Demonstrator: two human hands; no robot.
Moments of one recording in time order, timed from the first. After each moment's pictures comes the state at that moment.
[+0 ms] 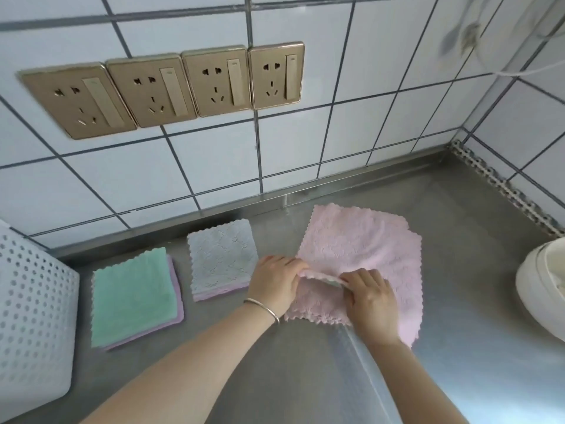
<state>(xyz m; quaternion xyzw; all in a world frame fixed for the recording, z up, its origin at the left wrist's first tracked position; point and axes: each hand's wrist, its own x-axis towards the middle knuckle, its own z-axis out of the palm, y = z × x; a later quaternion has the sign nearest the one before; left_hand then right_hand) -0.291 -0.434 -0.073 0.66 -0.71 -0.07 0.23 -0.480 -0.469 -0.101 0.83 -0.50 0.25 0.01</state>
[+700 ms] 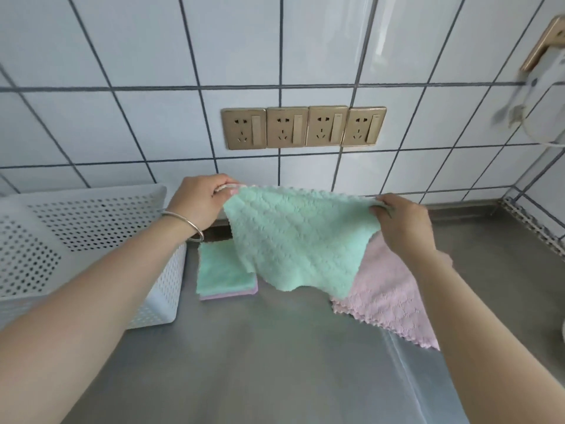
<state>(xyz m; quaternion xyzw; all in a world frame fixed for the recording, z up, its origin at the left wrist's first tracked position) -0.121 -0.298 0.122 0.79 -0.52 -0.05 0.33 -0.394 -0.462 0.089 0.81 -0.48 0.29 -0.16</state>
